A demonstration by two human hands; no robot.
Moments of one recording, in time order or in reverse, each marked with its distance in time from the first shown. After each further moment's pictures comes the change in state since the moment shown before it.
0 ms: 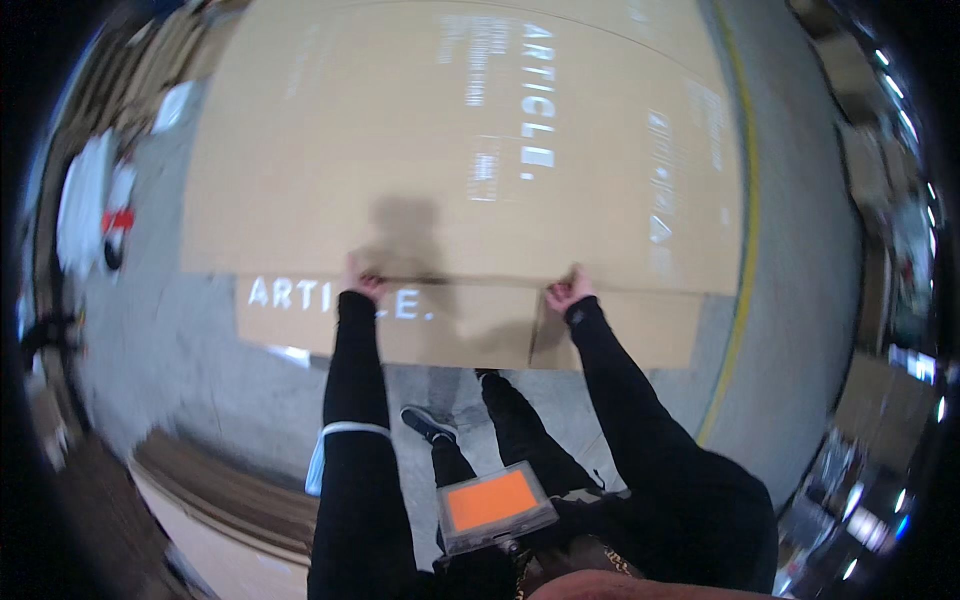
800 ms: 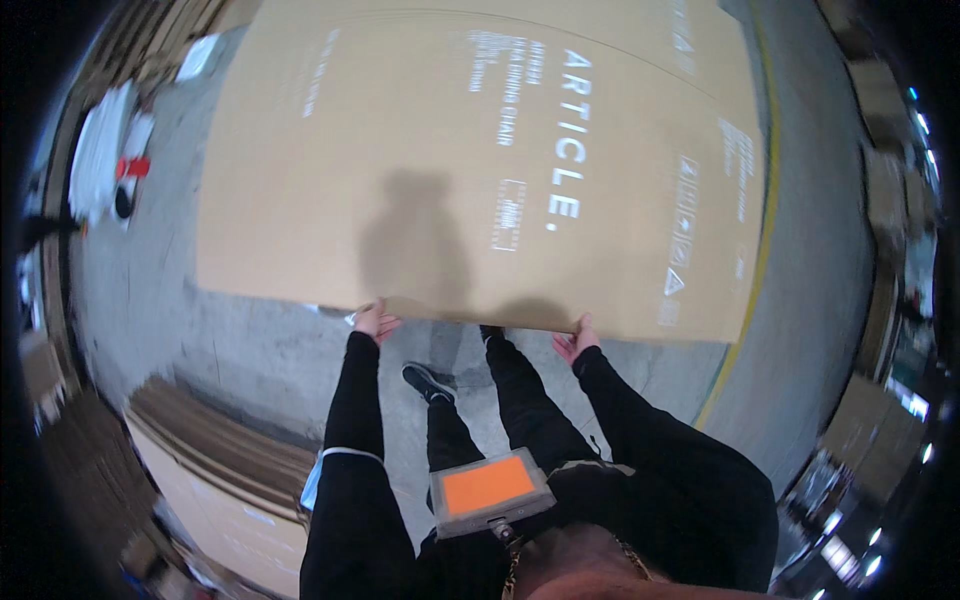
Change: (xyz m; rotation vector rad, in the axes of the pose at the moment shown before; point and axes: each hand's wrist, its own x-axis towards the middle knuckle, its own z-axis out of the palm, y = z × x) left_hand -0.083 -0.021 -0.054 0.678 0.196 -0.036; right_hand -0.060 0.016 -0.050 -0.332 0.171 0.078
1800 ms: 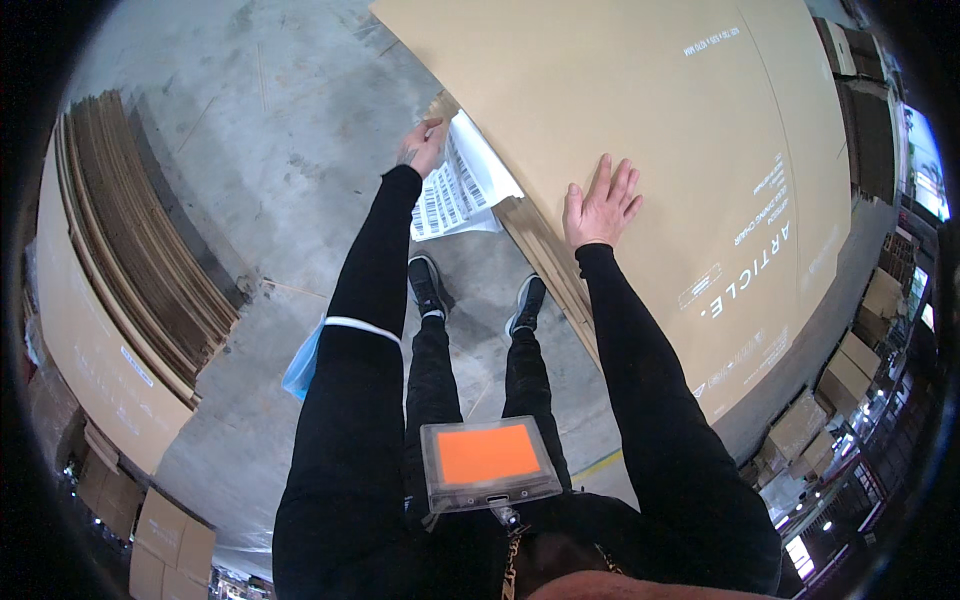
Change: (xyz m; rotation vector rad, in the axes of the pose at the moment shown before) left_hand 0.173 0.004 -0.280 -0.183 0.315 0.621; right_hand -0.086 0.219 0.414 -1.774 -0.091 -2.031
